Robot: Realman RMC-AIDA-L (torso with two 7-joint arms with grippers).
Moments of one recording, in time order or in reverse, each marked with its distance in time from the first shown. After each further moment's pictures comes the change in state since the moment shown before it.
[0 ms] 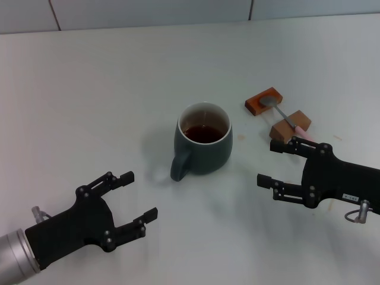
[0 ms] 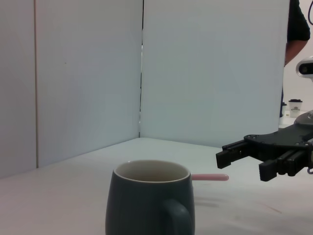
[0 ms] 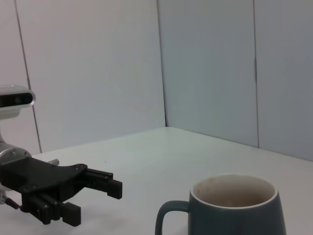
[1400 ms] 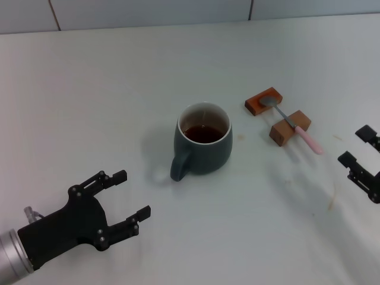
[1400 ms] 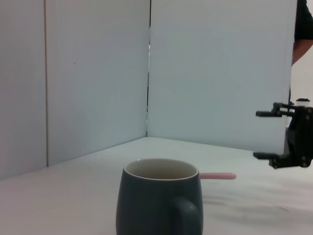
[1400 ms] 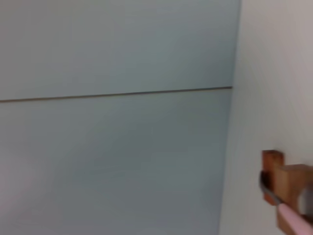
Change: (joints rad) left arm 0.008 0.008 -0.008 0.010 -0.006 0.009 -0.002; right arm -0.238 0.000 0.253 0.219 0.241 -0.015 1.243
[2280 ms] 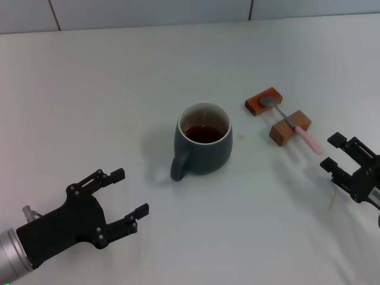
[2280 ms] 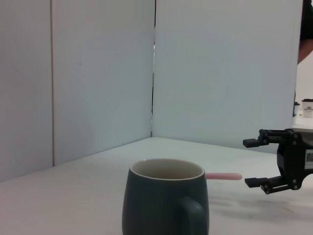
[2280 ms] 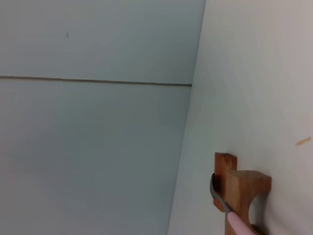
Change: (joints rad) left arm 0.001 0.000 -0.013 0.001 0.000 -0.003 0.001; right arm 0.063 0.002 -0.001 0.027 -0.045 0.161 -0.093
